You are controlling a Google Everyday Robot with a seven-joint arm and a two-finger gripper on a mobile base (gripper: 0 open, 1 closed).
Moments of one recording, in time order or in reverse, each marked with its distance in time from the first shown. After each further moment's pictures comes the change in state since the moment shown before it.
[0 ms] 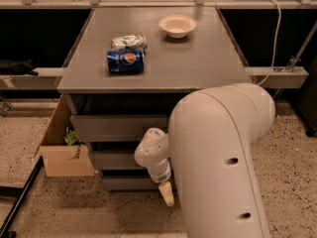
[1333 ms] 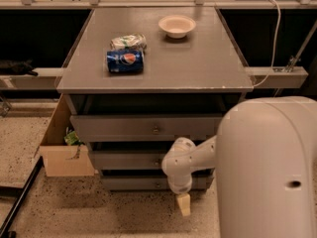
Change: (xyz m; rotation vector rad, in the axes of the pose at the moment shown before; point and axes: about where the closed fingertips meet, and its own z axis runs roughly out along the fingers) arm 0.039 0.046 0.014 0.026 -0.124 0.036
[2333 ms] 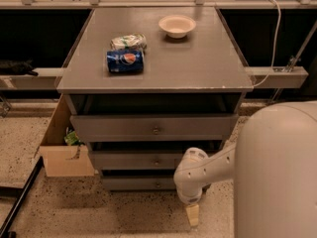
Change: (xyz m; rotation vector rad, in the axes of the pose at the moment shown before) arm 0.018 0.041 0.003 0.029 -0.019 0.028
